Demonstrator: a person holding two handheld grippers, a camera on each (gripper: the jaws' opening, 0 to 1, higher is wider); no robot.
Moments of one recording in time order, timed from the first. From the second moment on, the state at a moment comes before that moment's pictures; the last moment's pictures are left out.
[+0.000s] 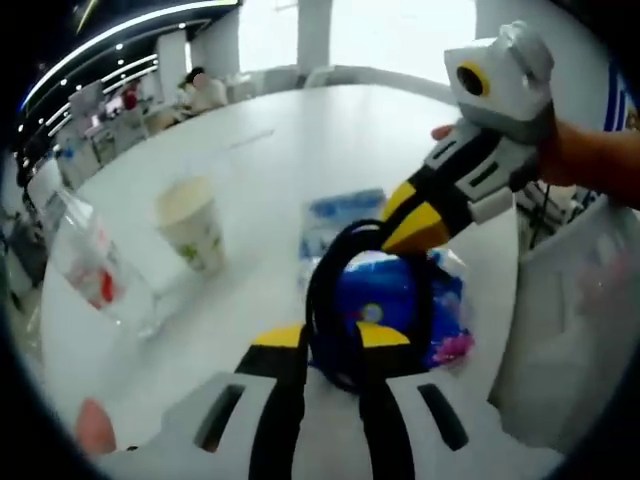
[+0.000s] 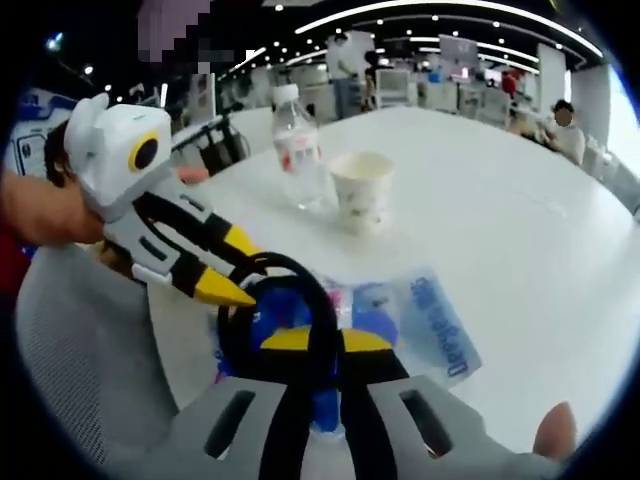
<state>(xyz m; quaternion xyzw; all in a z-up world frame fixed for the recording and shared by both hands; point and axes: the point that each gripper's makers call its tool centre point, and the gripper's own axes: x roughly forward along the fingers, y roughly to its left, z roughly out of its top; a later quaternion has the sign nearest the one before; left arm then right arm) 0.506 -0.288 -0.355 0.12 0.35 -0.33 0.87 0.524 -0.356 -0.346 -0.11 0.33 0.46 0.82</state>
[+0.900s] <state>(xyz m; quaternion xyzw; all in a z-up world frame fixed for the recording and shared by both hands) 0.520 -0.314 -0.300 0.13 0.30 -0.35 0.88 0.525 -0.384 -0.291 -0.06 0.31 0.45 0.84</state>
